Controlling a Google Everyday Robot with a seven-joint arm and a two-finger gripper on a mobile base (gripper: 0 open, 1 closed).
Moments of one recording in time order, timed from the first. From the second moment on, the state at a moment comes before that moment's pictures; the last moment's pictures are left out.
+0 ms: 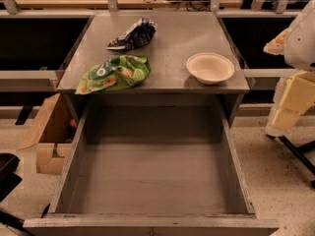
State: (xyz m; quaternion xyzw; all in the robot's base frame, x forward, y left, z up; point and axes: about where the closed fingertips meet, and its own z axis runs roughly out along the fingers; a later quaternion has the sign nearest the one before) arm 0.438 -0.217 0.976 -0.60 0.78 -0.03 0.16
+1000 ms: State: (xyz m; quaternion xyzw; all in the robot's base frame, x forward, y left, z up) arm 0.539 -0.202 1.006 -0.60 0.74 -0.03 0.30
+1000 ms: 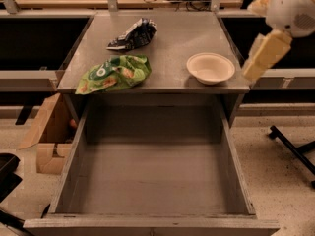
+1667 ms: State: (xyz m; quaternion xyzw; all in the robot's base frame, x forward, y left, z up) arm 0.680 -0.145 1.075 -0.55 0.72 -0.04 0.42
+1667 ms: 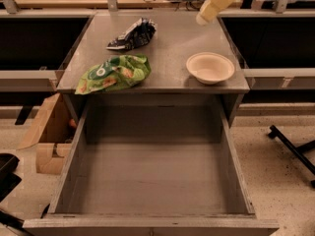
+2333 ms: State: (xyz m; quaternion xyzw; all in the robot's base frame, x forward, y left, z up) arm 0.703 -0.132 1.045 -0.55 0.73 -0.02 0.42
